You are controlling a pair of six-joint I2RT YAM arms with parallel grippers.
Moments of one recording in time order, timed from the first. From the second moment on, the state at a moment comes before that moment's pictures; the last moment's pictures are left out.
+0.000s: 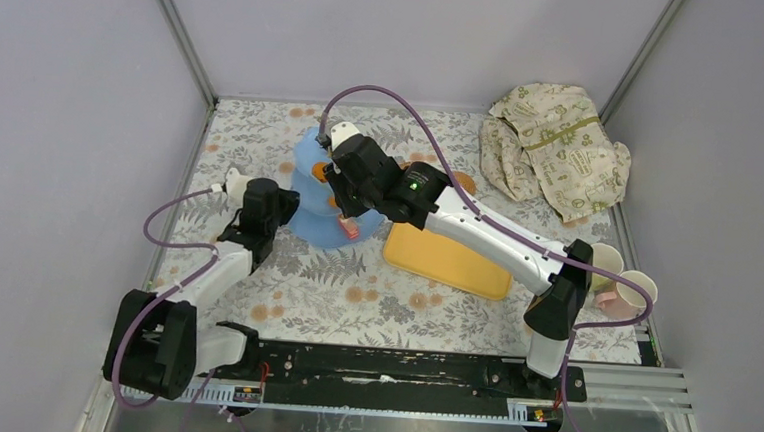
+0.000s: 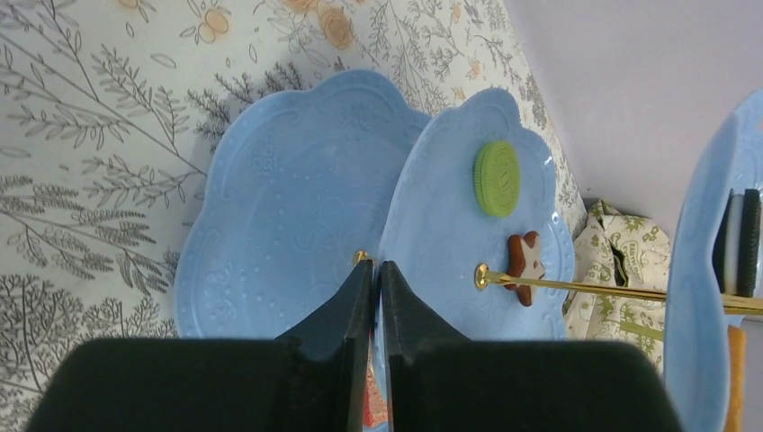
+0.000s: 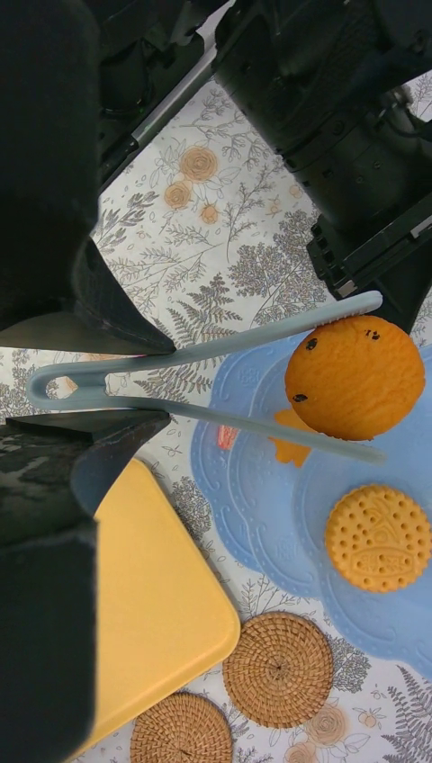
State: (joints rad) left arm -0.17 1.19 0.54 0.16 -0.22 -1.07; right arm 1.05 1.83 1.90 -0.77 0.22 0.25
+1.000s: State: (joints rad) left arm -0.41 1.13 0.53 0.02 -0.41 -1.26; right arm 1.05 1.84 1.97 -0.84 0.25 0.25
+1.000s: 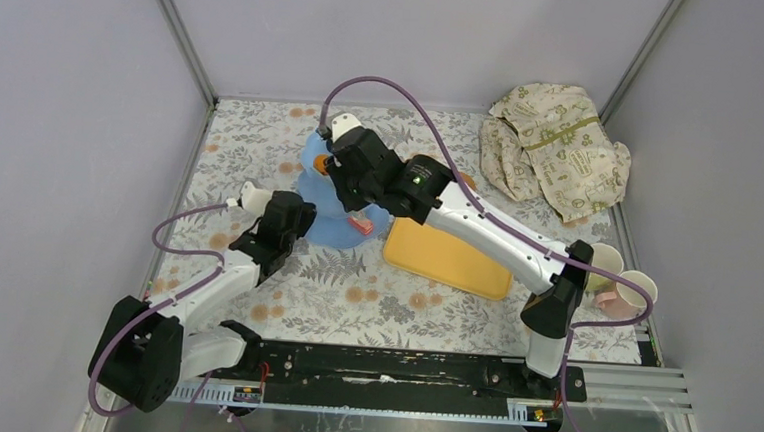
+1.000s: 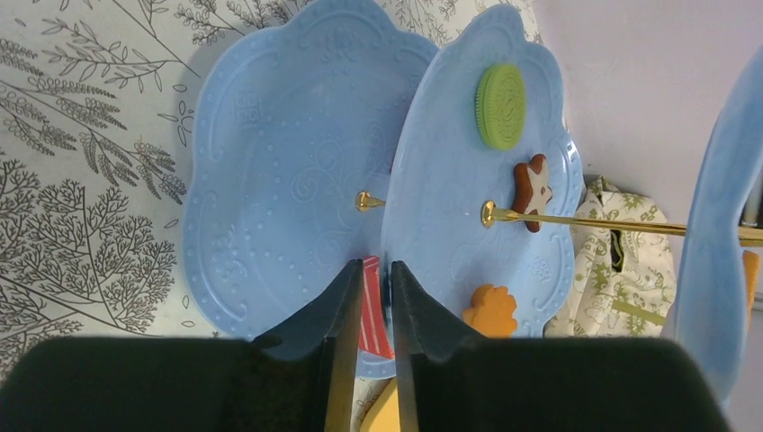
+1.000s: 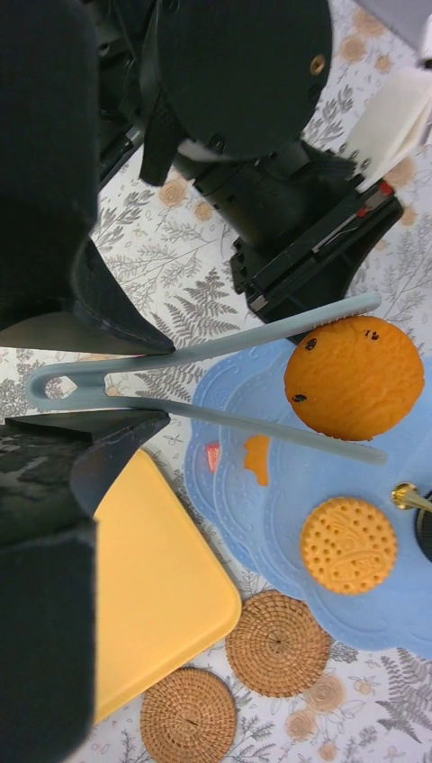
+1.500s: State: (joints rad) left arm -0.41 1.04 0.53 -0.05 -0.47 -1.23; right arm 1.05 2.01 2.18 -0.94 0.27 0.25
